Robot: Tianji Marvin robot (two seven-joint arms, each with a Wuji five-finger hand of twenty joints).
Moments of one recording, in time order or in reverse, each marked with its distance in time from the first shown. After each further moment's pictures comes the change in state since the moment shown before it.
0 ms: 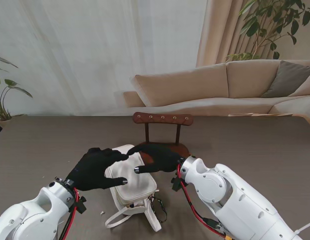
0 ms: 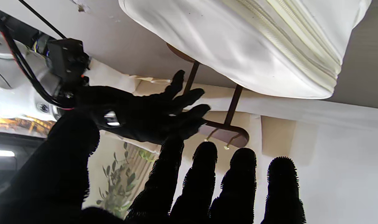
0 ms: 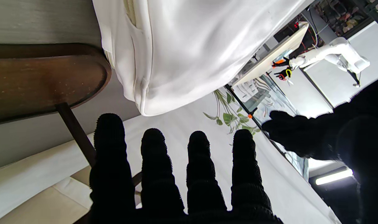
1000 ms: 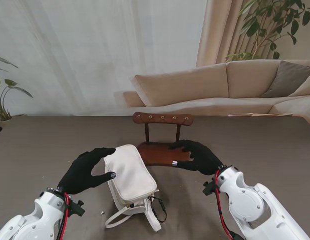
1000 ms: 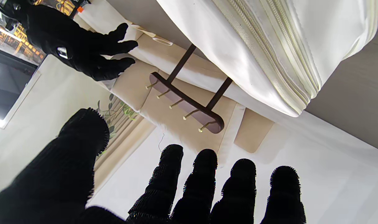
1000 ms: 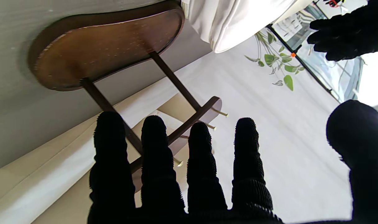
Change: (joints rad) left arm 0.034 -0.048 -0.025 0.143 -0.230 -0.074 0.187; right arm -0.342 0.009 0.408 -0.148 -0.029 -0.006 -0.076; left_hand 0.022 -0.023 0.088 0.001 -0.103 0.005 -0.022 0.033 -0.090 0.003 -0.006 -0.006 -0.119 -0.018 -0.021 -0.012 0.024 -0.005 -0.278 0.013; right_hand 0.113 -0.078 0.000 0.000 0.101 -0.039 0.055 0.075 0.063 -0.013 0.105 0.073 0.092 -0.010 0.092 0.088 0.001 0.000 0.082 0.035
